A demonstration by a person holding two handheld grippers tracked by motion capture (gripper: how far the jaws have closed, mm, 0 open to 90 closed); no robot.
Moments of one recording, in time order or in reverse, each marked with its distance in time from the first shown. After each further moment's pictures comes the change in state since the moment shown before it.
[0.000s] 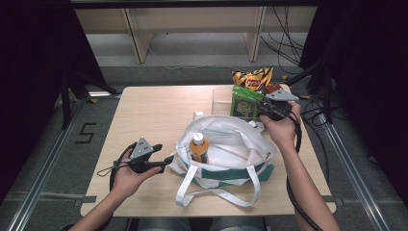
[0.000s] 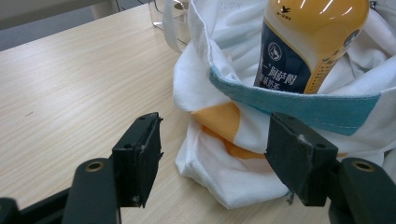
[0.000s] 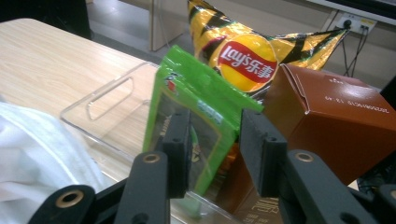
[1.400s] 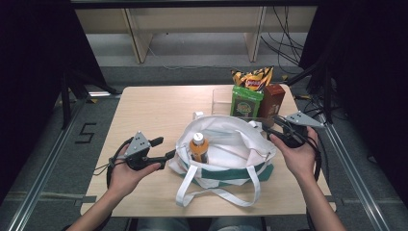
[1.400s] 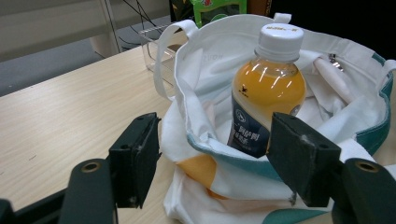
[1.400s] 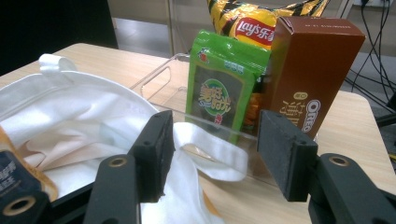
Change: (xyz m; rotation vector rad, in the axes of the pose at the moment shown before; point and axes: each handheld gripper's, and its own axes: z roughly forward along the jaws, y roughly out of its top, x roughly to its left) left arm -0.013 0.032 -0.019 -0.100 -0.025 0.004; right arm 0.014 -0.038 -0.078 -0.032 0.089 0.188
